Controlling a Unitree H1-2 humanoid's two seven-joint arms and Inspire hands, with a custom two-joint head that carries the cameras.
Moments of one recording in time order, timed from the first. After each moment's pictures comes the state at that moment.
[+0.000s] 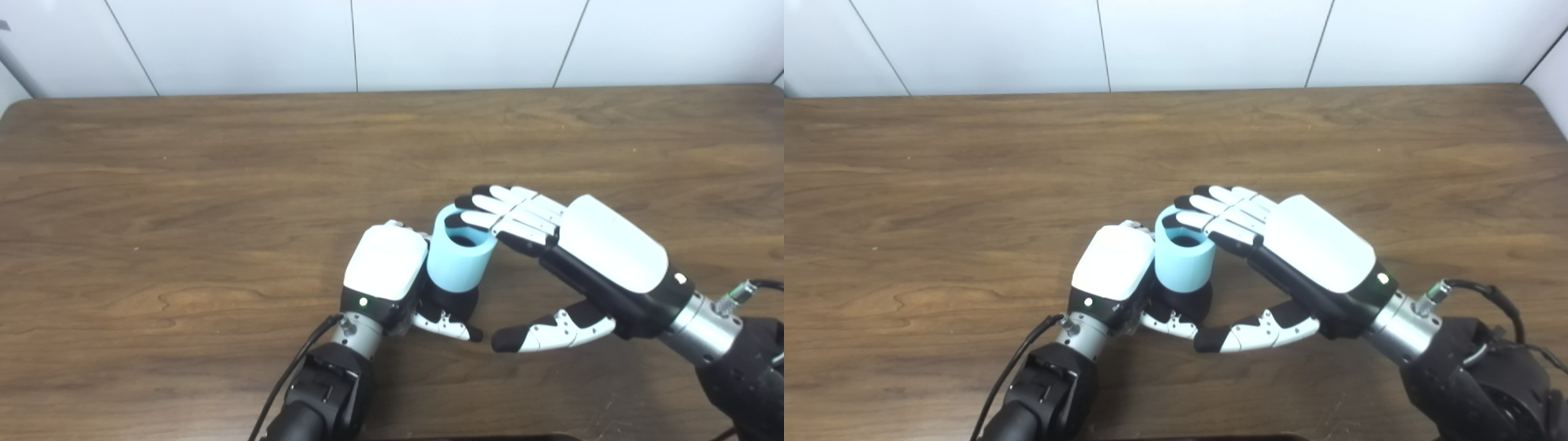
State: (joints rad) left arm -0.02 0.02 -0.58 -0.26 1.39 0.15 -0.19; right arm 0.02 -0.45 0.07 -0.90 -0.54 0.03 0.63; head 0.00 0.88
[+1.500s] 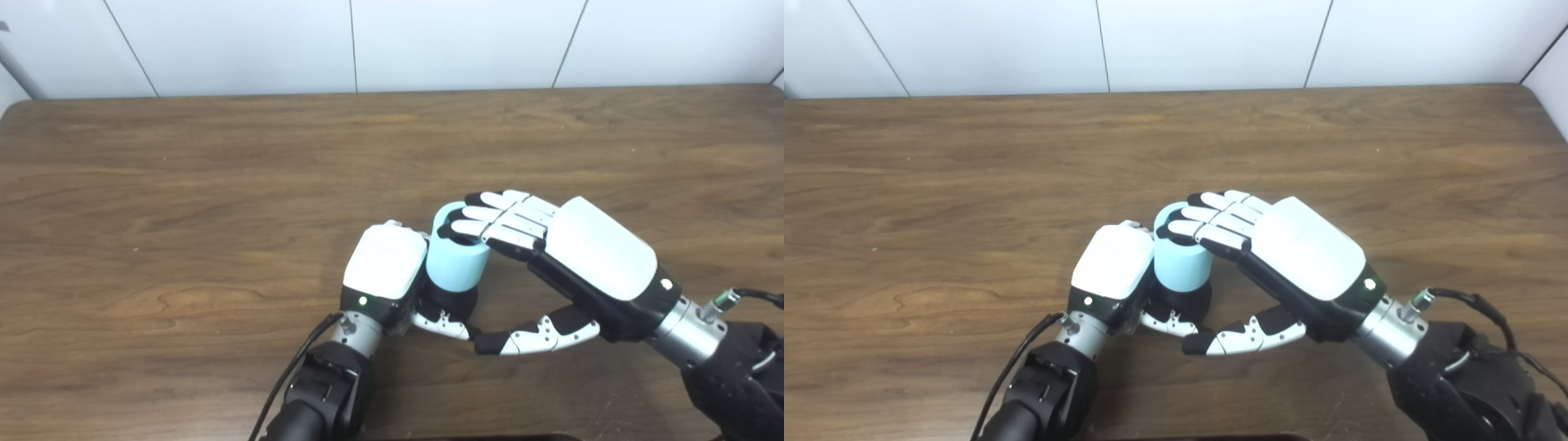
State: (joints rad) left arm -0.02 0.02 -0.58 -0.26 1.39 0.15 -0.20; right arm 0.06 -0.44 0.14 -0.87 -0.67 -0.03 0.58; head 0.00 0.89
